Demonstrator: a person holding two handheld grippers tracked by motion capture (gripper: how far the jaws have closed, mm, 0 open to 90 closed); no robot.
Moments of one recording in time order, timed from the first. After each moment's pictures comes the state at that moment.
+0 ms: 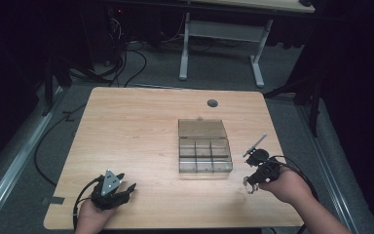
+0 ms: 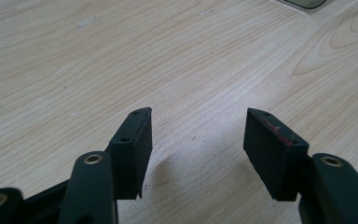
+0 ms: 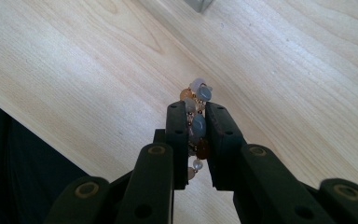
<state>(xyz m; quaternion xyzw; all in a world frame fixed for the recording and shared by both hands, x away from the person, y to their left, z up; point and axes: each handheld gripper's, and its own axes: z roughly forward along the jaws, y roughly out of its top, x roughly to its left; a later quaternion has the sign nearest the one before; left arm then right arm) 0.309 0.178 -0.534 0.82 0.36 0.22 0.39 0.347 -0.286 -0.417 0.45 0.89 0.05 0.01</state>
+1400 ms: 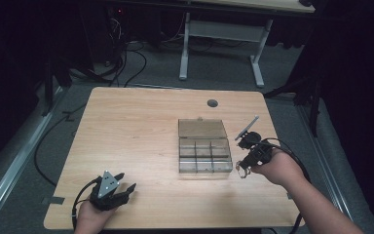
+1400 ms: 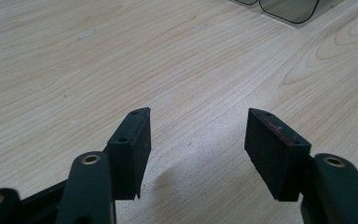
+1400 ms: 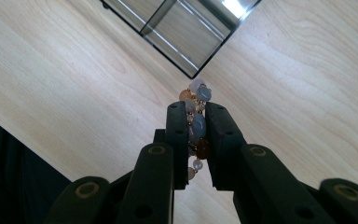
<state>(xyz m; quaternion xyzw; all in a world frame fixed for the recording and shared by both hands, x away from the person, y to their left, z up) 0.305 0.181 -0.534 0.81 0.35 0.22 0.42 0.381 -0.262 -0.384 0.43 0.90 0.06 0.03</state>
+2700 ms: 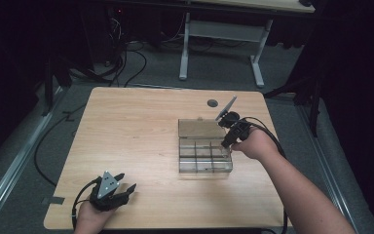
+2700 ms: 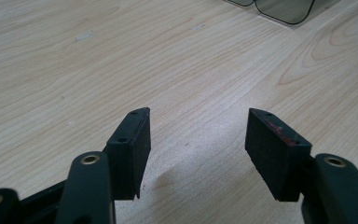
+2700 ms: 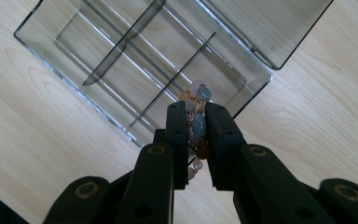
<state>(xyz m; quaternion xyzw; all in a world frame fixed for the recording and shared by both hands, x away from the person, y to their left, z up) 0.304 0.182 -0.533 0.81 0.35 0.22 0.42 0.449 -0.219 -0.382 0.43 0.90 0.07 0.04</state>
